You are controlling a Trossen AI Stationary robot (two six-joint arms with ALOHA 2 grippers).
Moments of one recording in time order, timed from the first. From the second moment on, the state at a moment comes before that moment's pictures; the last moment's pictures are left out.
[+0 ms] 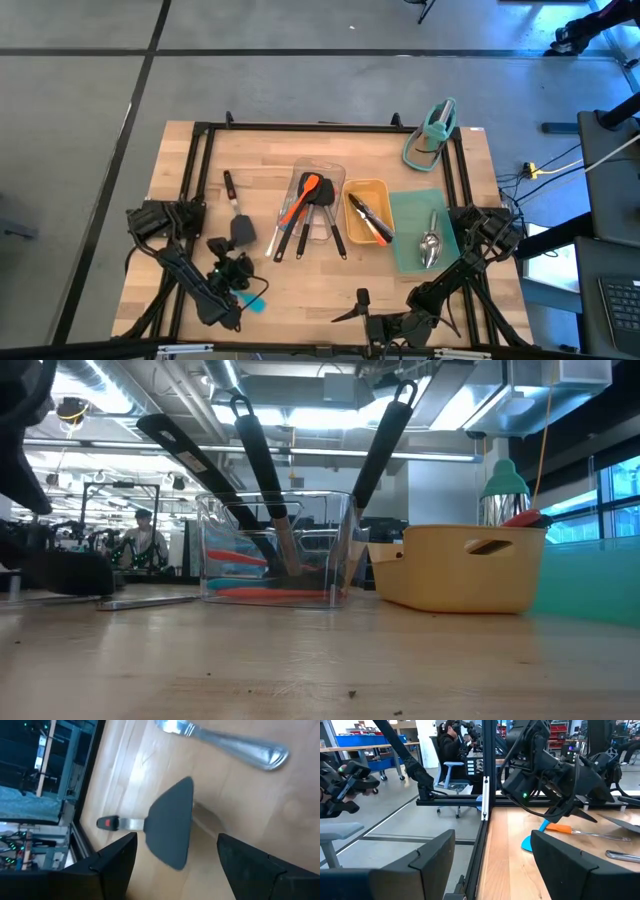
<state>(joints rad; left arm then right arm) -0.93 1.98 1.14 -1.46 -0.67 -1.48 0.89 2.06 1.06 0.95 0.72 0.12</state>
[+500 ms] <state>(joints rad) -0.82 1.98 1.07 -1.40 -0.67 -1.45 0.89 2.06 1.06 0.95 0.72 0.12</state>
